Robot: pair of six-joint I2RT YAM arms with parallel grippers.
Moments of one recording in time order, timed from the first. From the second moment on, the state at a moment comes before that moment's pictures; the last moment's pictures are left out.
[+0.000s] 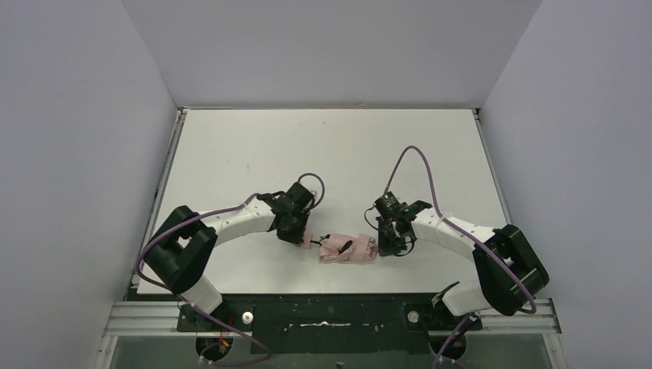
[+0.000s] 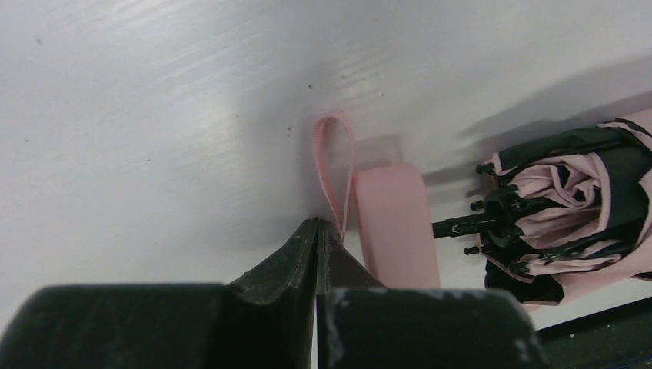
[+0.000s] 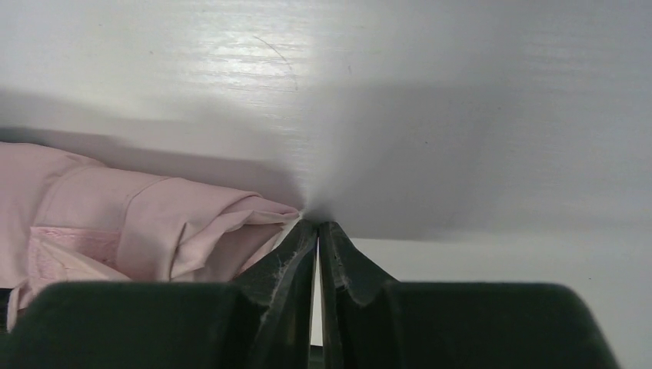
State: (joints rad) left arm -0.74 1.61 0.89 -0.52 -0.03 -0.43; right arm 0.60 1.41 0.70 -0.63 0.00 0.63
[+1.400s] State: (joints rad) left arm -0.56 1.77 1.17 -0.46 0.02 -0.37; right arm 0.49 1.63 1.00 -0.49 0.06 0.51
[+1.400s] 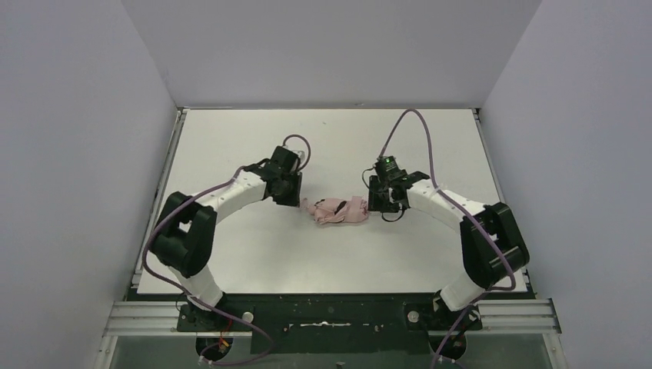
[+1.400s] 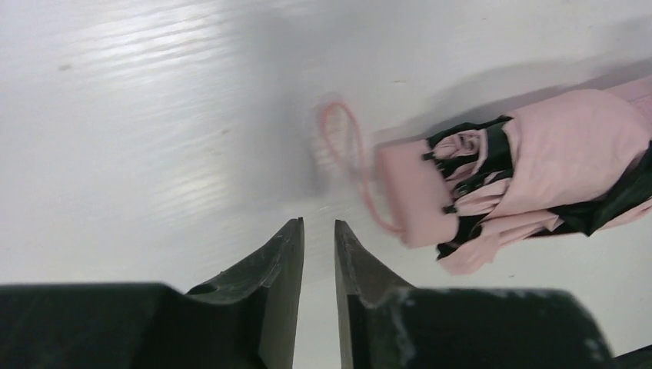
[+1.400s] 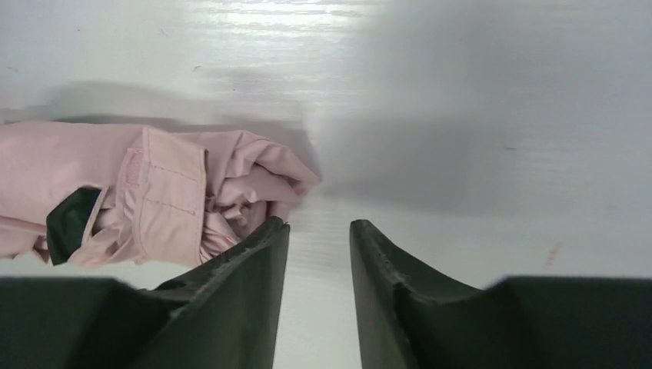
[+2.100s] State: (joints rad) left arm -0.45 0.80 0.80 -0.52 -0.10 -0.31; right arm 0.40 0.97 0.97 -0.61 0.09 0.24
